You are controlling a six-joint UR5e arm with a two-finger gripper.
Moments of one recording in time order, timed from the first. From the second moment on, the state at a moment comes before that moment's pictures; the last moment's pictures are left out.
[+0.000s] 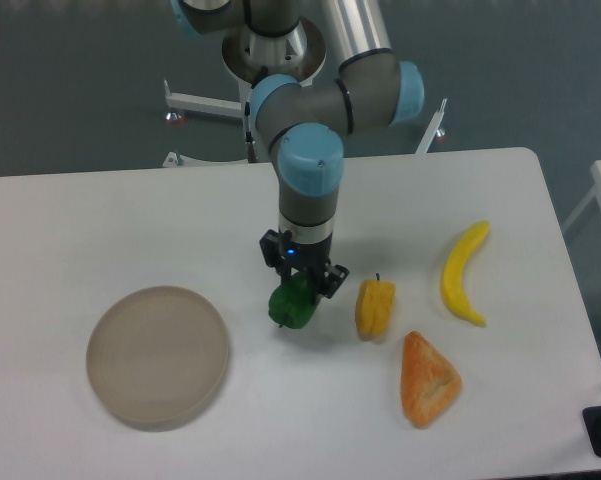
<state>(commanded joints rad) 2.14 -1.96 -1.66 -0.98 1.44 0.81</state>
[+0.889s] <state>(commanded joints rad) 2.15 -1.99 -1.68 -0.96 1.44 0.92</state>
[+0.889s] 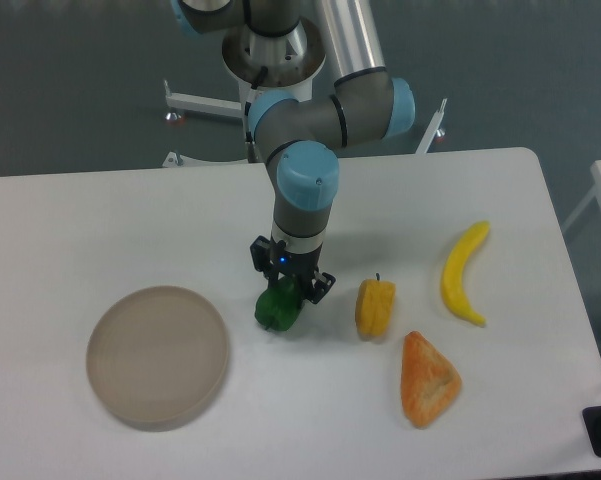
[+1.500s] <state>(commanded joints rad) 2.15 -1.99 -1.68 -0.96 1.44 0.92</state>
